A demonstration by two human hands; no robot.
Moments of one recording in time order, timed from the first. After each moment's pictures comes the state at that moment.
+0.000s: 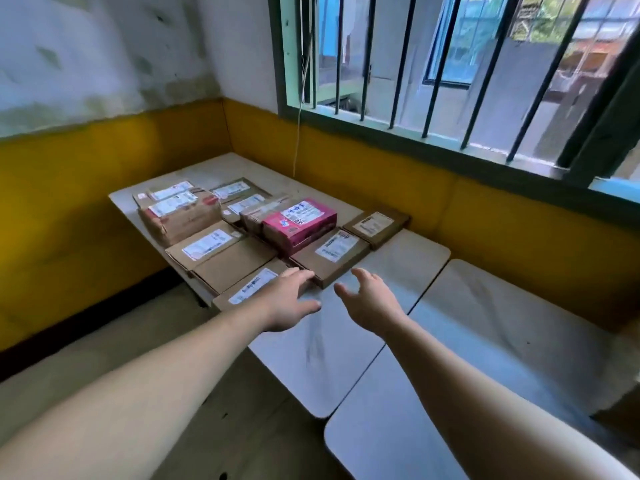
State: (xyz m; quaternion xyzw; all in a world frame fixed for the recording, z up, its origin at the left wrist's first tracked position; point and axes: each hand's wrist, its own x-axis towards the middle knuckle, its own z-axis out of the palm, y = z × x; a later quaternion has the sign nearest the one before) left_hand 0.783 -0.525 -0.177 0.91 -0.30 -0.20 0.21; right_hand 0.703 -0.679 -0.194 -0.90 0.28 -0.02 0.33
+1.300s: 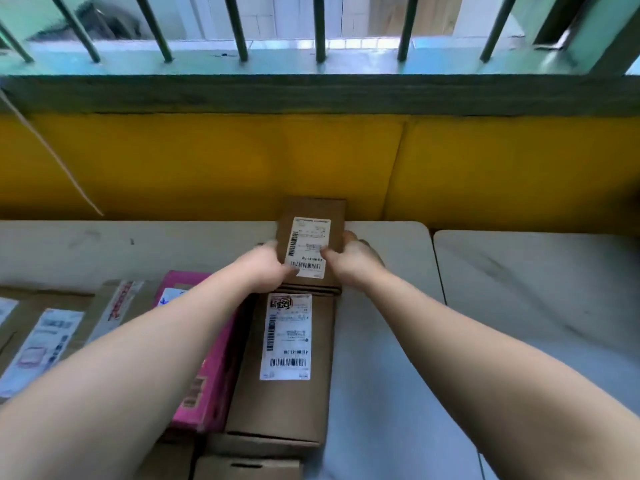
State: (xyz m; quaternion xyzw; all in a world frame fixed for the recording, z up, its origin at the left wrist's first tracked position) left_hand 1.114 -0.843 -0.269 0.83 -0.46 -0.33 0.05; right_hand 0.970 -0.922 -0.313 -0.70 0.58 -0.04 0.42
